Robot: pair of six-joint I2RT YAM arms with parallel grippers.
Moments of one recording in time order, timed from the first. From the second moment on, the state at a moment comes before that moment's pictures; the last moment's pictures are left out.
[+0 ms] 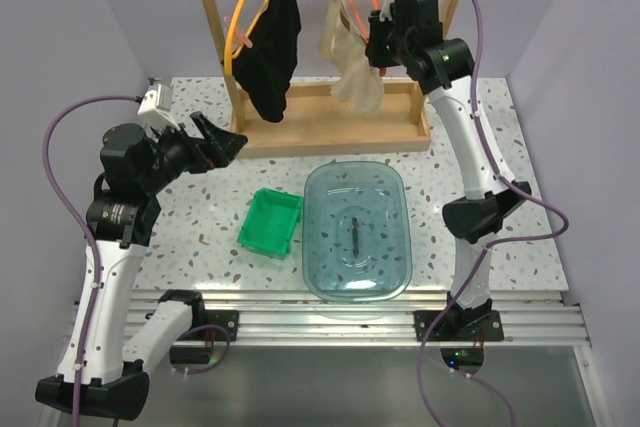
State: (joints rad) left arm -0.09 0.86 1.15 -0.51 0.41 -0.53; right arm 0.42 2.01 2.54 -0.95 0.10 0.16
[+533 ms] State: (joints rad) left arm -0.09 0.87 1.15 -0.51 0.41 -0.54; right arm 0.43 1.87 2.44 -0.78 0.18 0.16
